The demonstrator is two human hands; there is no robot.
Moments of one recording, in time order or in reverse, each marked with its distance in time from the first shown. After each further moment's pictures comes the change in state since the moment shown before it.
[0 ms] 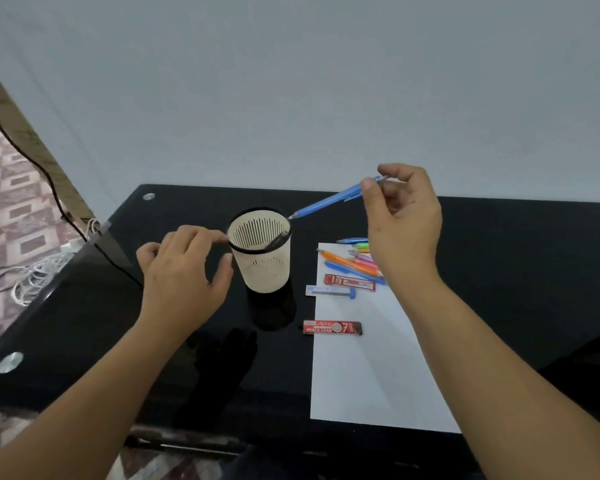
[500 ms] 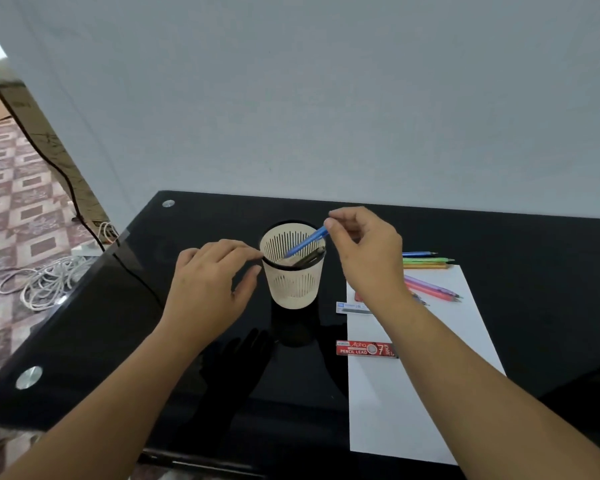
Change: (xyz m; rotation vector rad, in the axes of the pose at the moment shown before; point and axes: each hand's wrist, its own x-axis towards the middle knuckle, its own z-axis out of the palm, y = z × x) left_hand 0.011 -0.032 0.009 -0.128 -0.089 0.130; right_hand -0.011 0.026 0.075 -0.212 -0.240 0.036
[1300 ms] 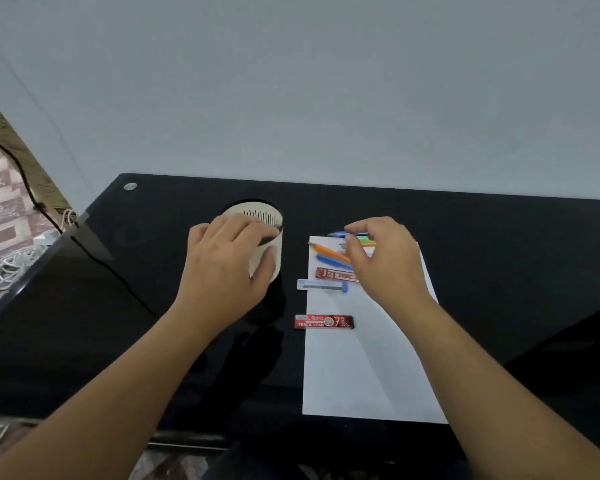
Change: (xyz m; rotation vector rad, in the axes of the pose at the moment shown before) left_hand 0.013 0.075 0.008 -0.075 0.112 0.075; right_hand -0.022 0.042 -0.071 -0.511 -0.018 -0.006
